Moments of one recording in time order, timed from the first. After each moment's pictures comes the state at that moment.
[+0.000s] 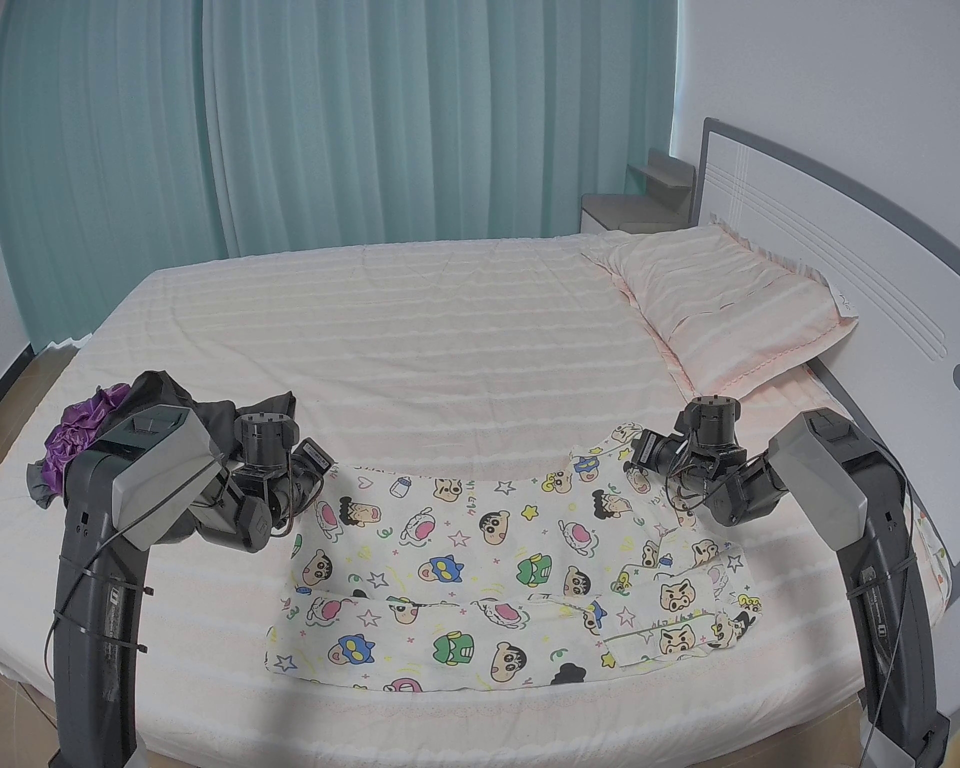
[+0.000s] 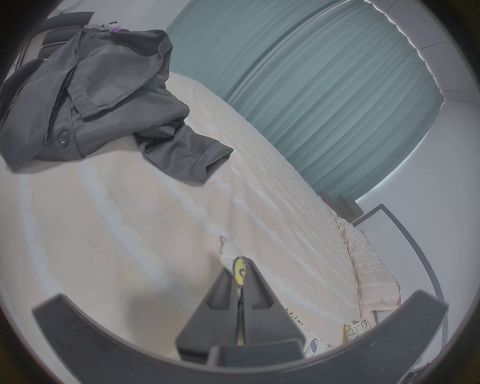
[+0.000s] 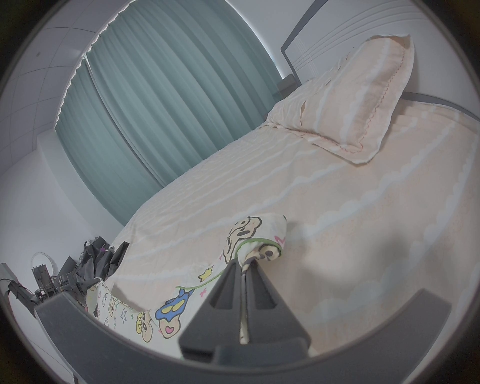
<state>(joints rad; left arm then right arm) -0.10 2.58 -1.33 -0.83 0.09 -0.85 0.16 2.73 -1.64 -0.73 0.13 0.48</state>
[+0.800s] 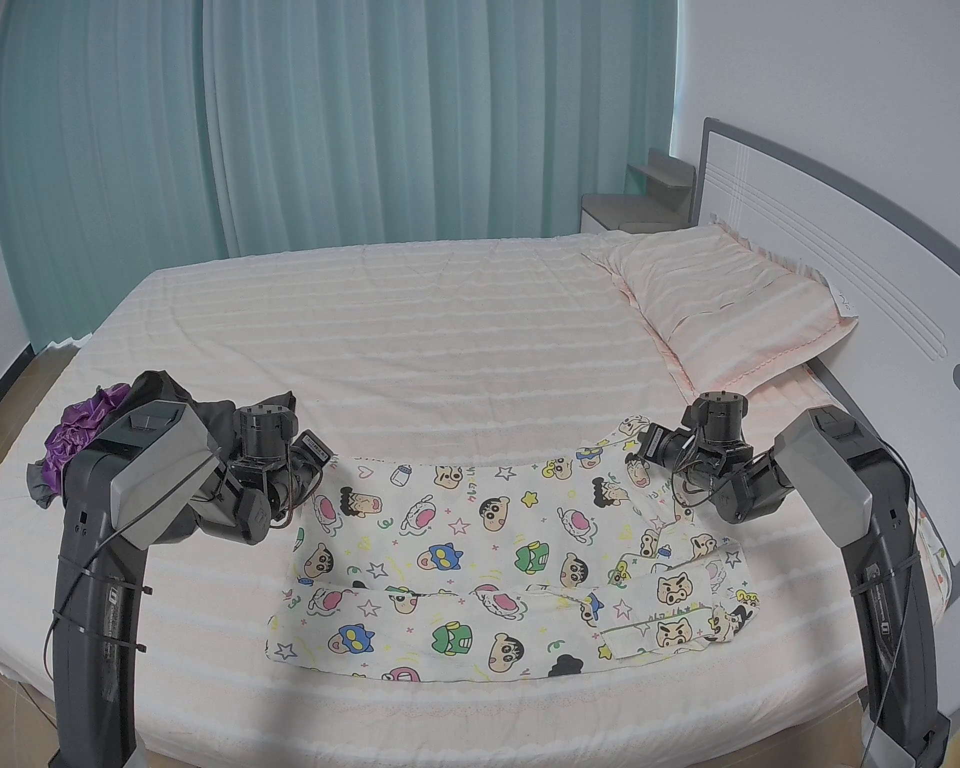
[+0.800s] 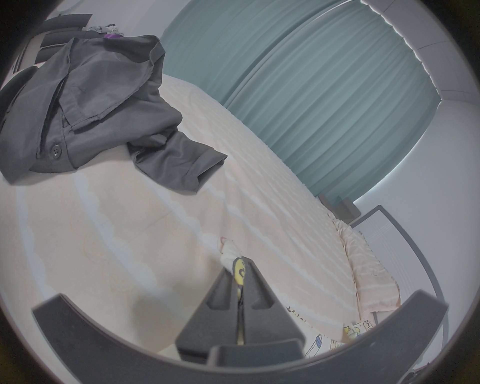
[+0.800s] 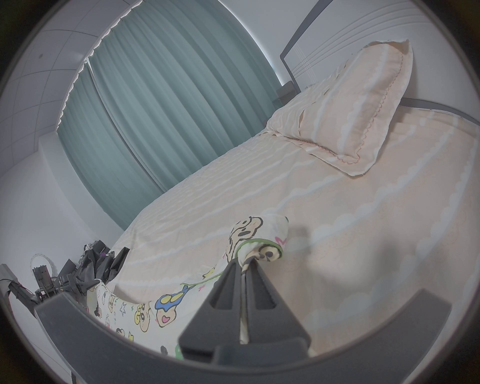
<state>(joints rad) -0.10 2.58 -1.37 -0.80 0.08 -0.84 0.15 2.72 -1.63 -0.76 0.13 0.48</state>
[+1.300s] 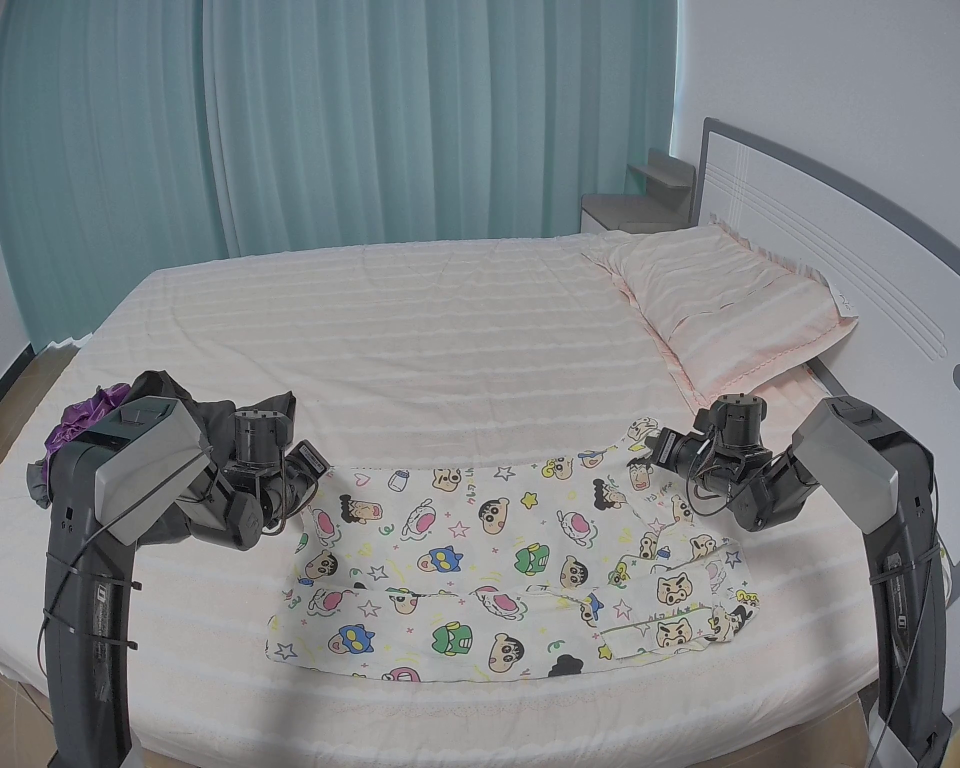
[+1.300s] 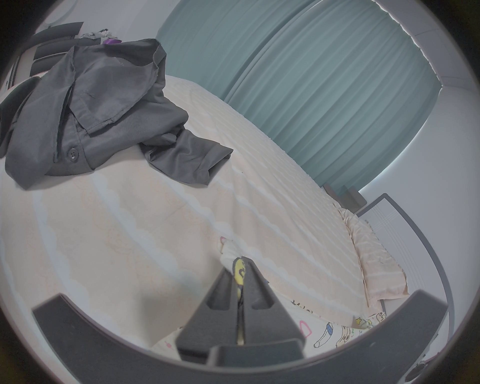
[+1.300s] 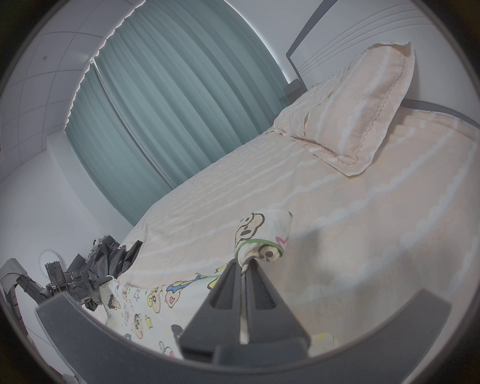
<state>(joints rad) -0.10 2.53 -1.27 -0.79 0.08 -0.79 0.13 2.61 -1.41 -0.87 0.20 0.47</state>
